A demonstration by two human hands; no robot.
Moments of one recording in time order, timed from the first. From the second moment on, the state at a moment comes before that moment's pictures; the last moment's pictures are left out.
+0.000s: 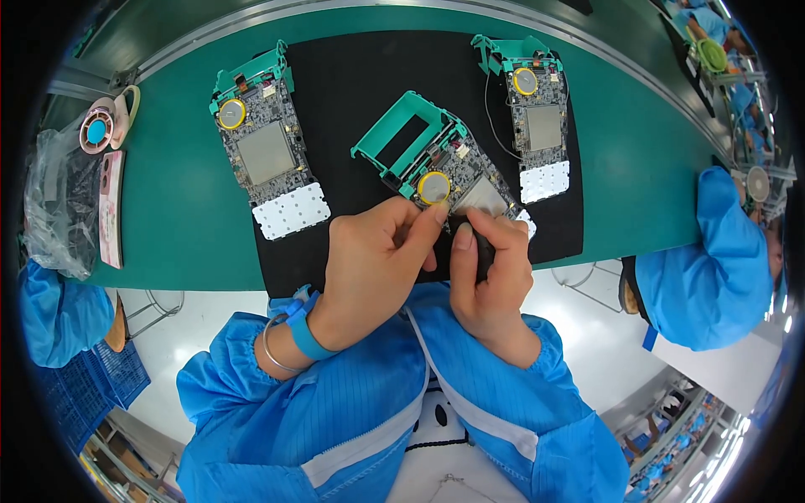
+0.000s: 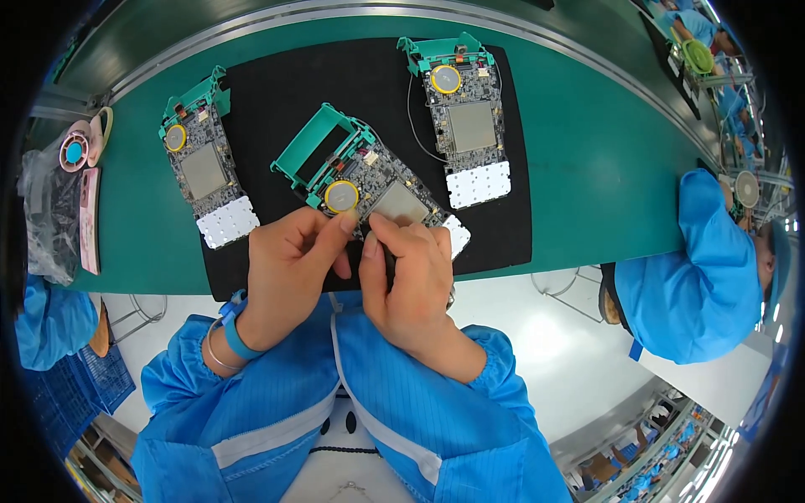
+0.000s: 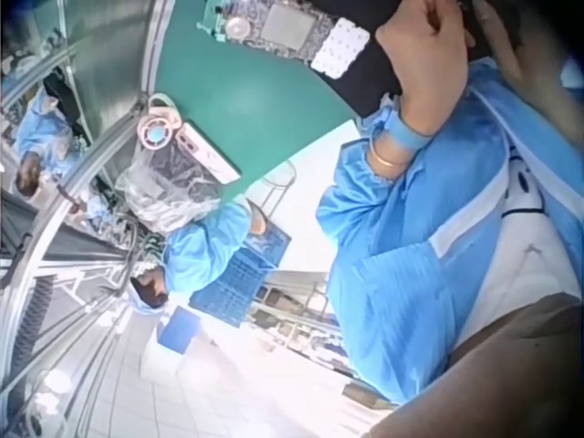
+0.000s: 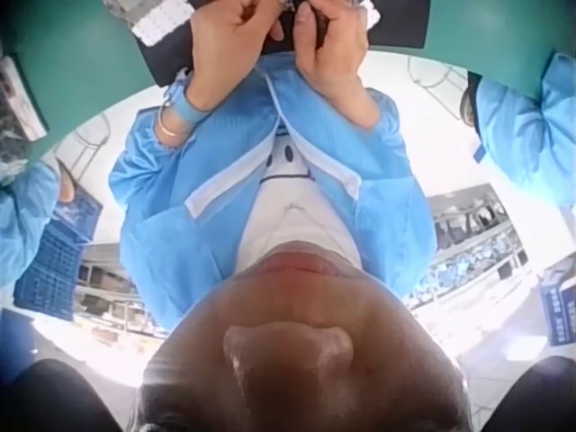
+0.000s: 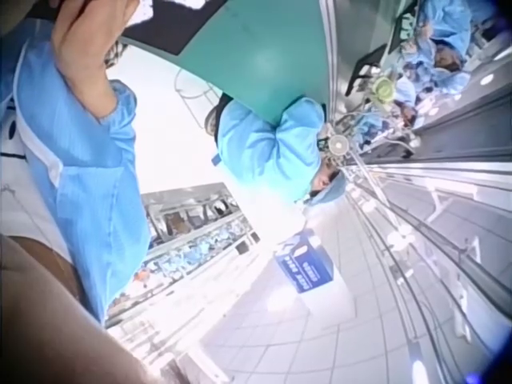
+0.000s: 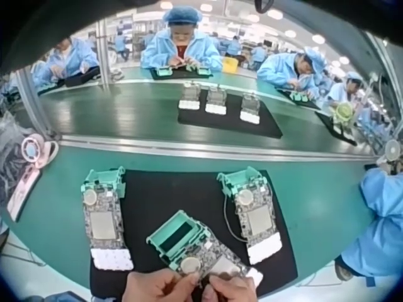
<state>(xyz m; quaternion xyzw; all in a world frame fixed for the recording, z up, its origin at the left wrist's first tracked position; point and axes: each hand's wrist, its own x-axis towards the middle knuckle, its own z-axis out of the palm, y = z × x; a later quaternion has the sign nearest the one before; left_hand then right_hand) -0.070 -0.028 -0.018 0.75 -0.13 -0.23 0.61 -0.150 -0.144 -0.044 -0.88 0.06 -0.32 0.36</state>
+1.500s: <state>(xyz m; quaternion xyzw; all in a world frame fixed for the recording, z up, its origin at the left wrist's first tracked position) -0.054 -0.024 -0.022 0.79 -0.15 -0.17 0.56 -0.131 -0.197 -0.004 -0.91 -0.32 -0.12 0.21</state>
